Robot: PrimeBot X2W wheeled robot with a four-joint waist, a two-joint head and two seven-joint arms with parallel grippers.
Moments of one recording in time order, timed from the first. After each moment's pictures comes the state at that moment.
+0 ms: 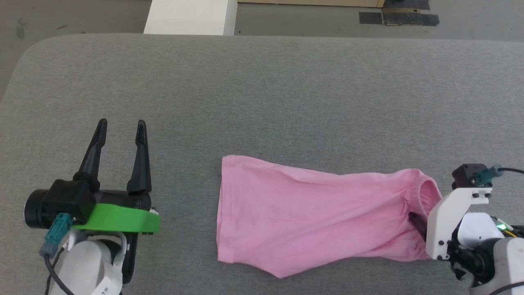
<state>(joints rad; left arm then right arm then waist) -0.16 0.28 -0.12 -0.06 -0.29 0.04 -0.26 -0.16 -0.07 -0.17 0.08 0.16 0.13 0.88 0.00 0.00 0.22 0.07</state>
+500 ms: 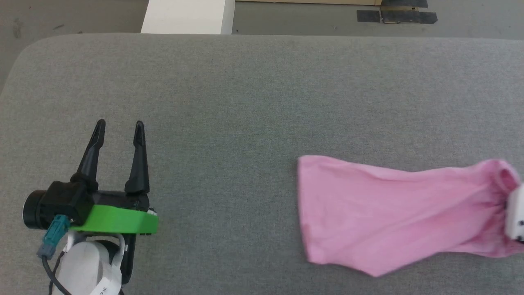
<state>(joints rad) -0.16 0.20 -0.02 -0.04 -0.22 -0.06 -0.26 -0.24 -0.26 -0.32 0.16 0.15 0.13 0.93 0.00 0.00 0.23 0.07</state>
